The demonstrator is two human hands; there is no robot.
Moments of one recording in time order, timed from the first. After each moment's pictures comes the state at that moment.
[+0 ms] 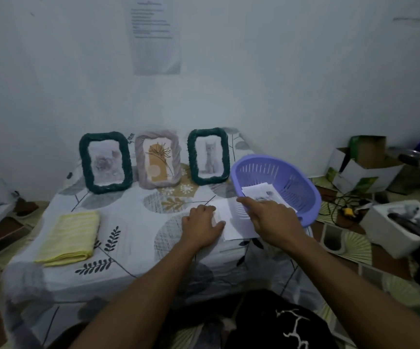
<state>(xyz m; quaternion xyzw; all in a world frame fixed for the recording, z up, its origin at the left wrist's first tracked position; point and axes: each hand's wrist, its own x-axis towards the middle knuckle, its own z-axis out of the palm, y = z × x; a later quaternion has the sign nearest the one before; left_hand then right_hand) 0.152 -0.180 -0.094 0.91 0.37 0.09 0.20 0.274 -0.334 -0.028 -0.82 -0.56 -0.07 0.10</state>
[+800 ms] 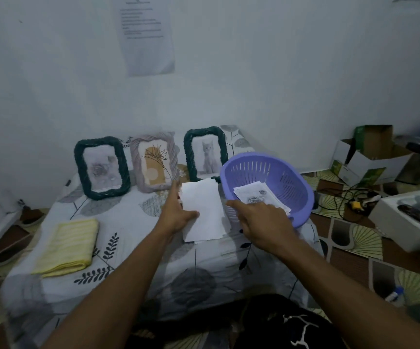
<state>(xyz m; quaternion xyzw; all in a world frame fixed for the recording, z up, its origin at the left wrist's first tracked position) 0.122 -0.136 -0.062 0.70 0.37 0.28 0.54 0.258 -0.323 -0.031 -0.80 -0.59 -0.09 0.13</state>
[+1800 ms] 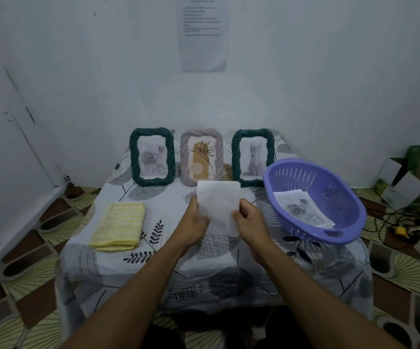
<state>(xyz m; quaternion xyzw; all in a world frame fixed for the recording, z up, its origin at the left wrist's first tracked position) 0.045 -0.129 -0.078 0.73 0.33 0.29 0.52 0.171 -0.220 -0.065 -0.70 -0.36 0.27 0.55</state>
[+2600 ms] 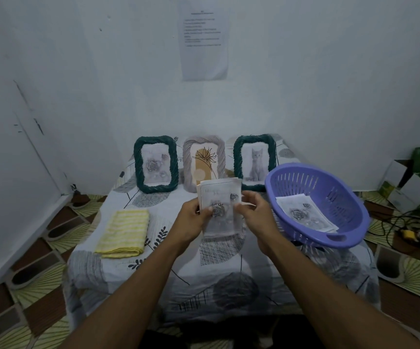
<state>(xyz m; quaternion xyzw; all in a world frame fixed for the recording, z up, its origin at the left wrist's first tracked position) 0.042 -0.125 -0.053 0.70 0.30 0.34 0.55 0.189 -0.214 -0.044 -0.66 -0.32 0.29 0.61</state>
